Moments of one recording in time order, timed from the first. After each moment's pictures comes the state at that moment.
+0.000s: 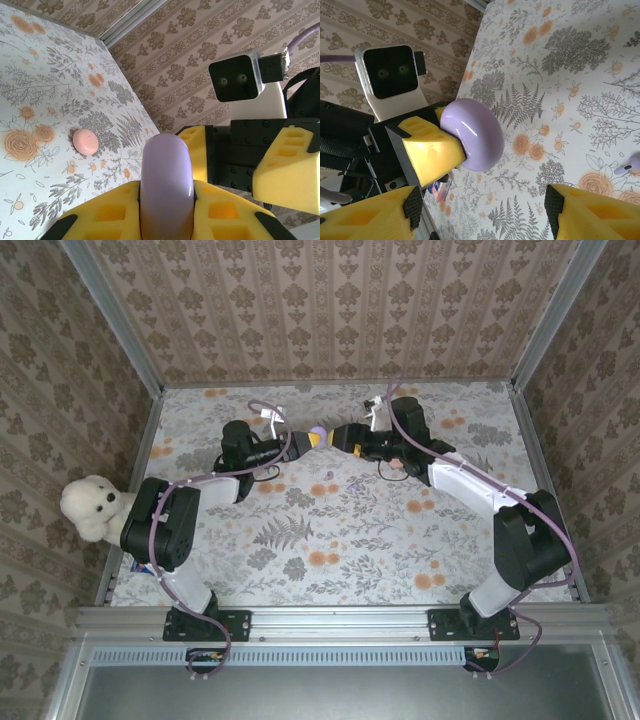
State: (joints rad) left arm -0.37 1.72 0.84 0.84 0.95 -0.91; right arm 0.41 1.60 1.13 0.02 -0.62 0.73
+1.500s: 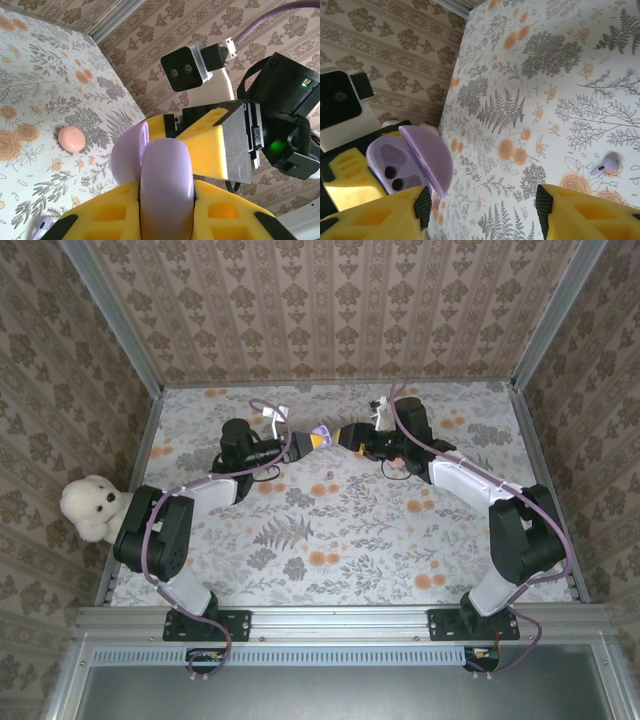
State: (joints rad) left arm -0.39 1.65 0.84 0.77 0.96 -0.88; right arm 0.37 1.63 1.12 0.04 -0.61 0.74
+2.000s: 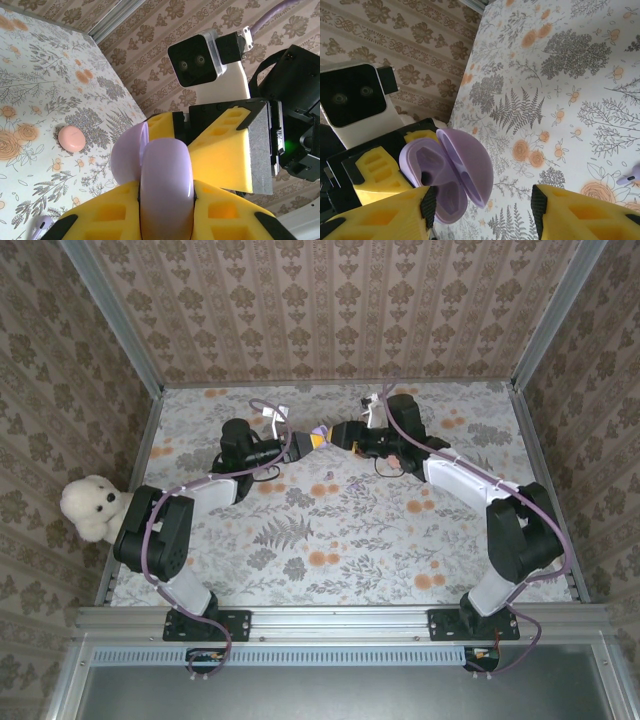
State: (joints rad) left arm -0.39 1.65 0.84 0.77 0.96 -0.88; right arm 0.41 1.66 1.17 0.04 -0.61 0.74
